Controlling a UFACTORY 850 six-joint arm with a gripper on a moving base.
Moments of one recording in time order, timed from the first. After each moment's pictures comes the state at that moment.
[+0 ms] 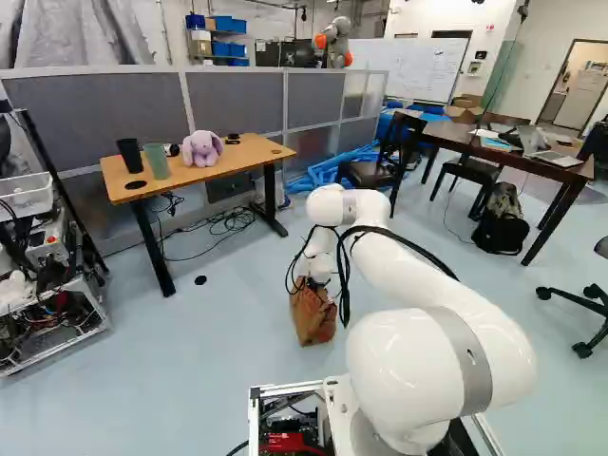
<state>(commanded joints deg) -0.7 -92.3 -93.7 10.3 20.5 -21.1</state>
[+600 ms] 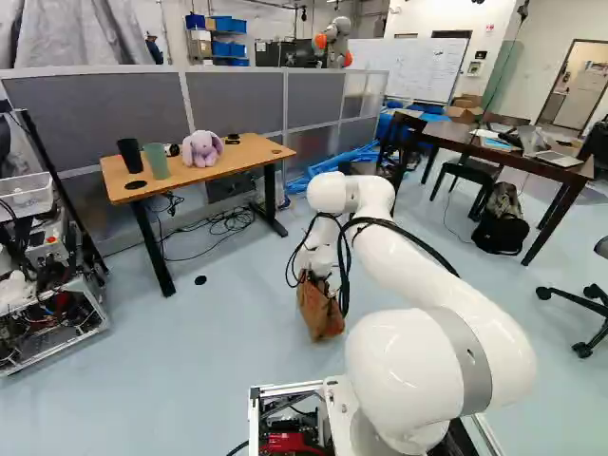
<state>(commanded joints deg) -0.7 -85.8 -87.4 10.3 20.5 -21.1</state>
